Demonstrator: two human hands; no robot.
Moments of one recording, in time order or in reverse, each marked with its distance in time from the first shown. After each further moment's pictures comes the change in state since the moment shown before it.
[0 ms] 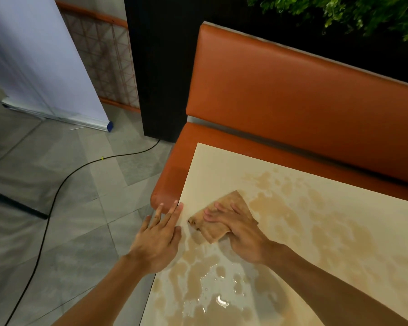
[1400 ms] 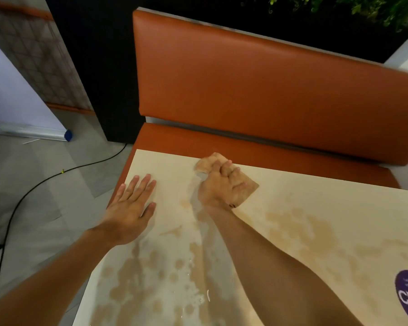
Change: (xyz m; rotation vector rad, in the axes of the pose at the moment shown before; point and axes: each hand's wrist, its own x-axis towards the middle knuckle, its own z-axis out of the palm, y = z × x) left_hand 0.130 0.051 -0.008 0.218 0.031 0.135; right_hand 0.070 0.078 -0.077 -0.129 0.428 0.930
